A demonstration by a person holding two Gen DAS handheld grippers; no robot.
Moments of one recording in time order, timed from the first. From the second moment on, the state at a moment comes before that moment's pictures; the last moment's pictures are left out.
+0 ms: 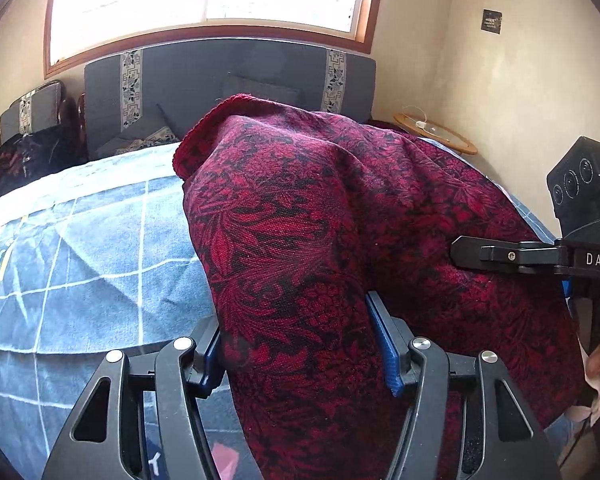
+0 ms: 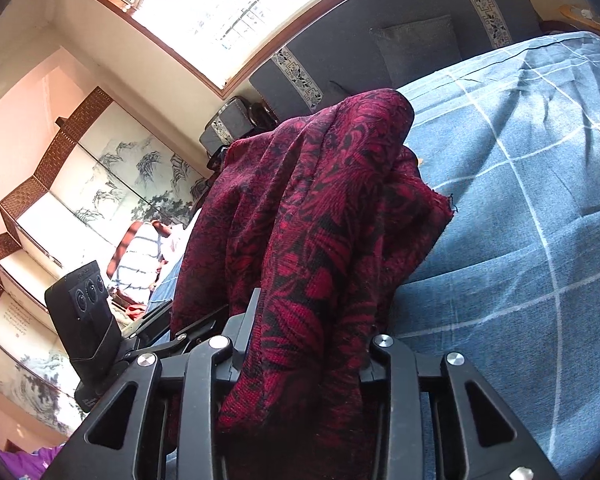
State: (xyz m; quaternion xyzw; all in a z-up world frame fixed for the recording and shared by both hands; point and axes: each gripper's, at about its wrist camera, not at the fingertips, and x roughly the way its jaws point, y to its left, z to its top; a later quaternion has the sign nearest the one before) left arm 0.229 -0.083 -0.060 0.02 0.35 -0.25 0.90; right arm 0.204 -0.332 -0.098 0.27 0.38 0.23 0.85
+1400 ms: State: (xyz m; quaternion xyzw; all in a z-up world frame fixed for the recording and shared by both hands) left arm 0.082 0.038 -0.055 0.00 0.35 -0.18 0.92; right arm 0.111 -0.219 -0.099 0.27 0.38 0.32 0.82
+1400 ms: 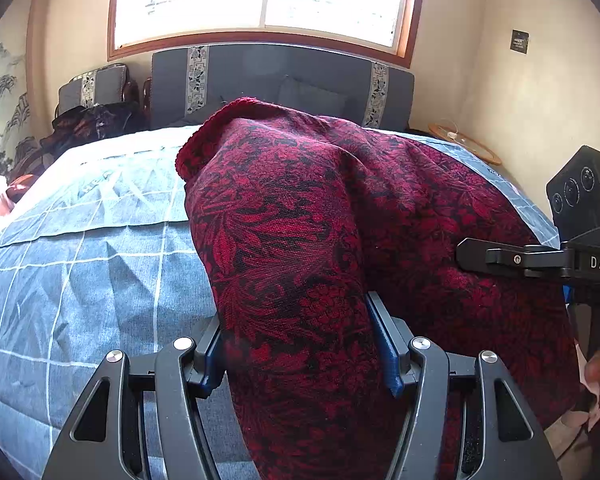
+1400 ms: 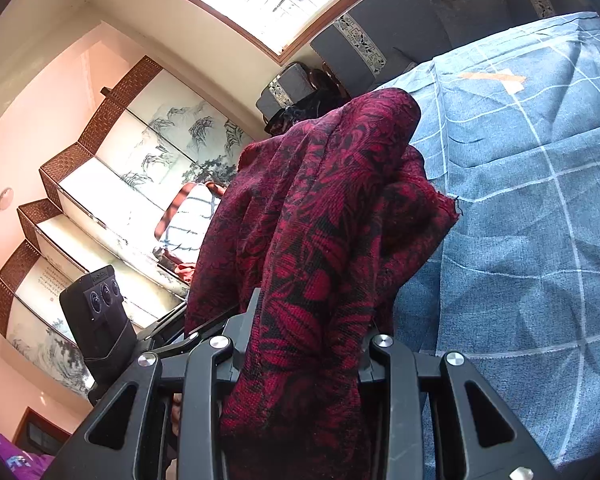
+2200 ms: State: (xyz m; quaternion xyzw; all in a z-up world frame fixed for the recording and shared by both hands) left arm 0.083 0.037 -0.066 -0.01 0.36 -0.17 0.92; right arm 0.120 -0.218 -0.108 0.27 0.39 0.33 0.82
